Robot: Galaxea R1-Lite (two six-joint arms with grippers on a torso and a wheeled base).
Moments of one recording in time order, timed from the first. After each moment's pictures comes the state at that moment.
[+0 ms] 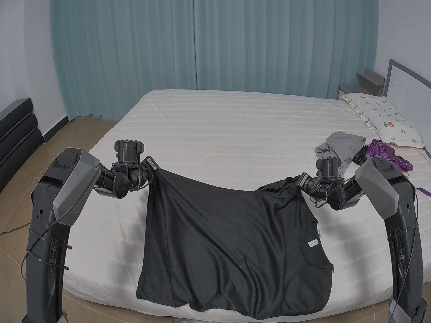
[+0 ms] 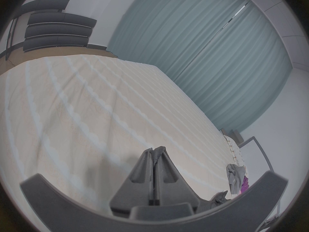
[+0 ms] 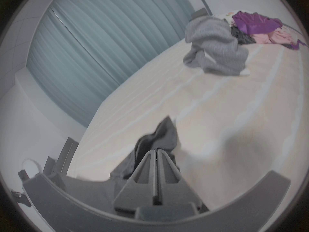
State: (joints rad) left arm -0.14 2.59 -1.69 -0.42 0.04 -0.77; right arm 0.11 2.67 -1.57 -0.59 0.07 0.66
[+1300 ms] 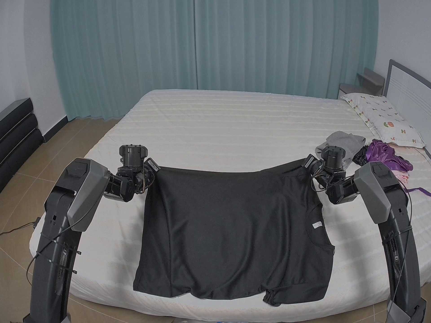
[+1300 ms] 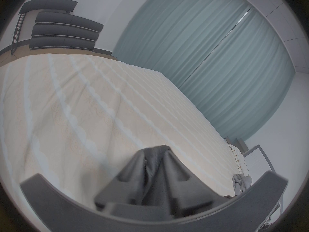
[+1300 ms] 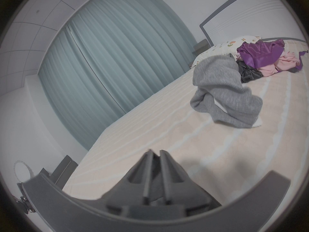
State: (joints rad) left arm -0.14 2.71 -1.85 -0.43 0.12 -0.80; right arm 0.07 2.79 -1.83 -0.73 -0.05 0.62
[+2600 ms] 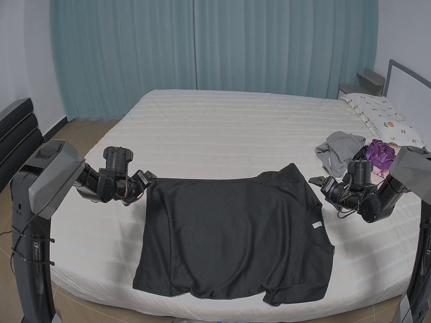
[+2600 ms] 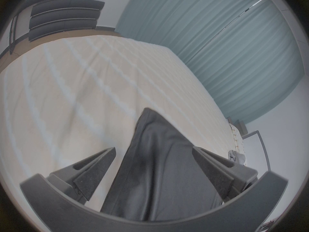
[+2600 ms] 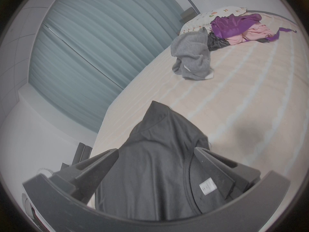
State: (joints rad) left arm -0.11 2.42 -1.41 -0.33 -0.07 -0.81; right arm 0.06 2.30 -0.94 -0.86 0.16 0.75
